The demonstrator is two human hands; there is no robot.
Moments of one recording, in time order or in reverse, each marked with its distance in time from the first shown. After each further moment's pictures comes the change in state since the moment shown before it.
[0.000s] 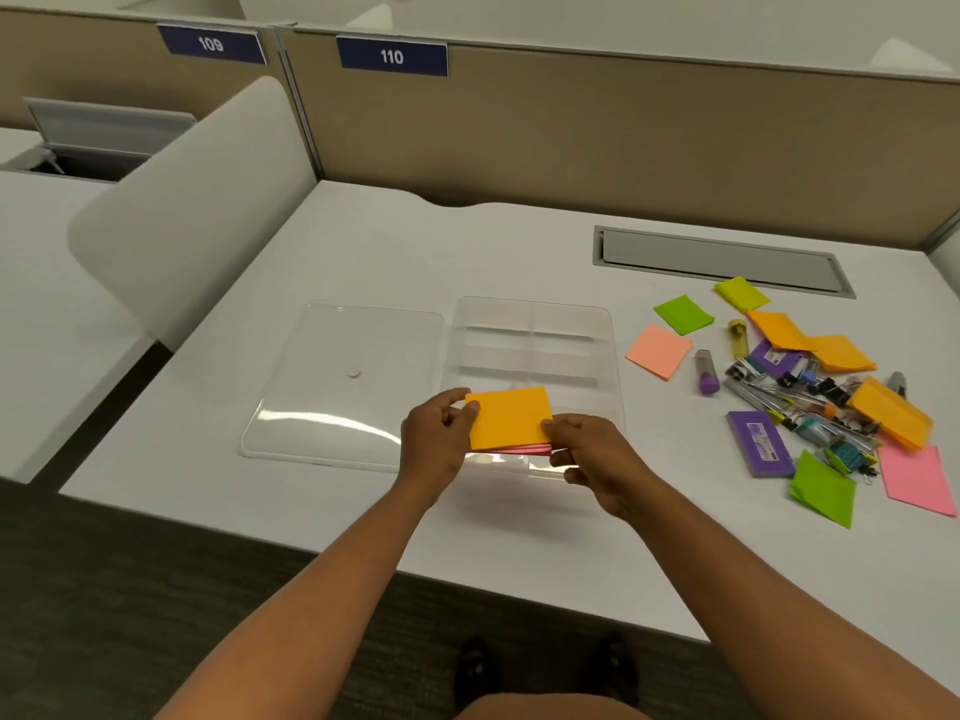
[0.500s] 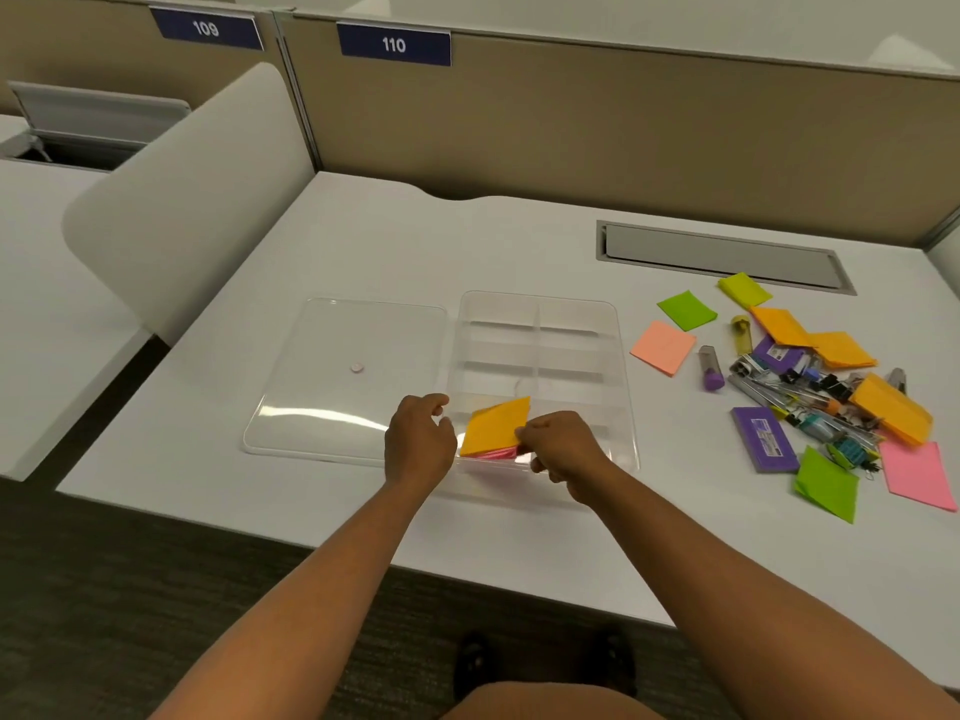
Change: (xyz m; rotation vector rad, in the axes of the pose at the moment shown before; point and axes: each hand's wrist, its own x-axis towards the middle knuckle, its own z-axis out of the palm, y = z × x) left_hand 0.009 -0.020 -0.019 0.328 0.032 0.032; right_hand 0.022 0.001 0.044 -0.273 0.126 0.023
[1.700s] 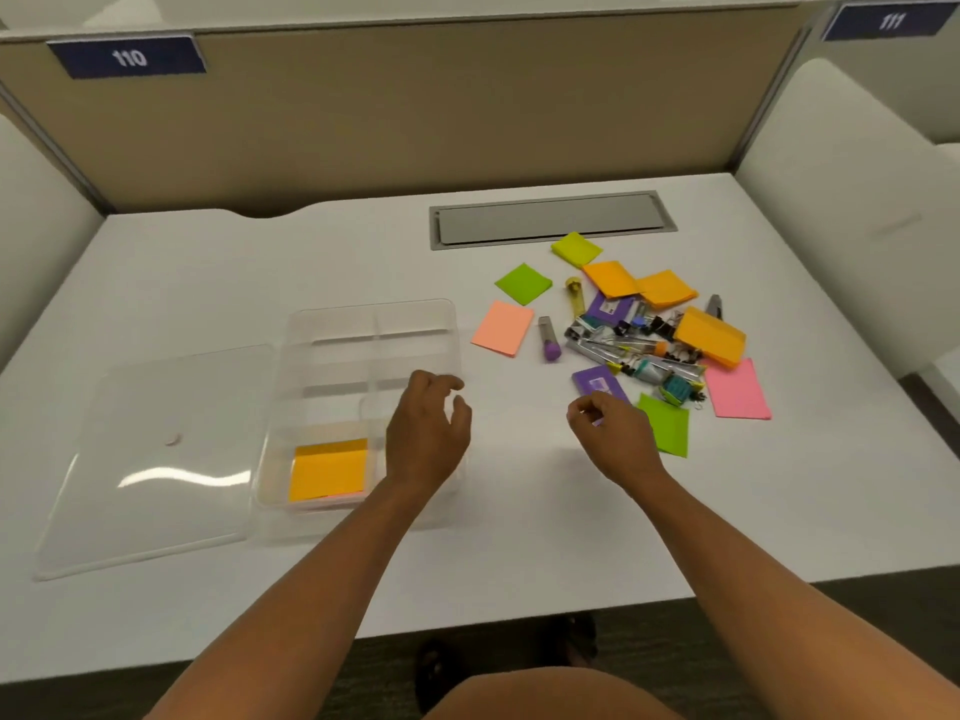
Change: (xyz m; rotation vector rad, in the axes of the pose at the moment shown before) left_hand -0.025 0.150 0.143 0.073 -0.105 0.470; right_hand -0.003 0.126 -0.216 -0.225 0.527 -0.163
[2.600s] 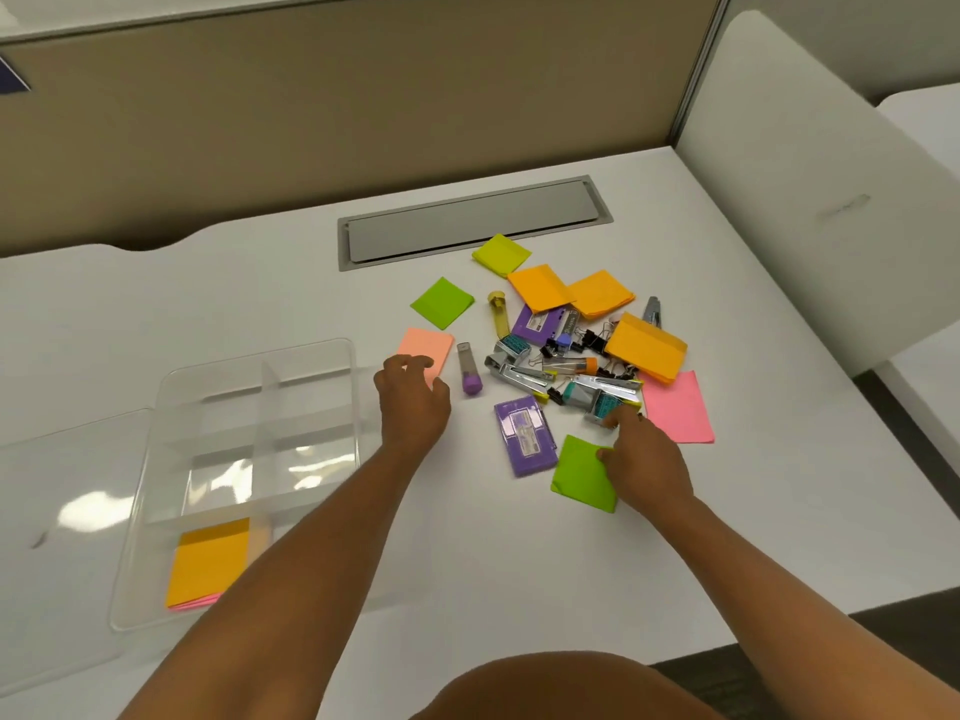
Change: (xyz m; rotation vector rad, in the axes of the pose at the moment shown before) left_hand 0.087 0.048 0.133 0.087 -0.144 -0.178; right_hand 0.045 0.113 -0.077 -0.373 -0.098 0.196
